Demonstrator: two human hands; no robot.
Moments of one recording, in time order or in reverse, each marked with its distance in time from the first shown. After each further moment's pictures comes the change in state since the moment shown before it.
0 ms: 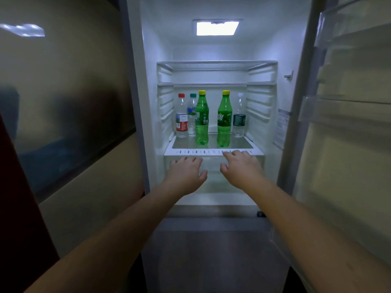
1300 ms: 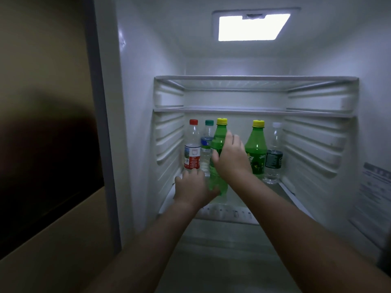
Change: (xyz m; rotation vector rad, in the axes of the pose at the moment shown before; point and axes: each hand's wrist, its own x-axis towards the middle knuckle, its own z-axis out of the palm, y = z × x) left_hand 0.239 -0.071 0.091 -0.017 0.216 -0.302; right_hand 0.293 -0.026 0.052 0.439 0.378 -0.016
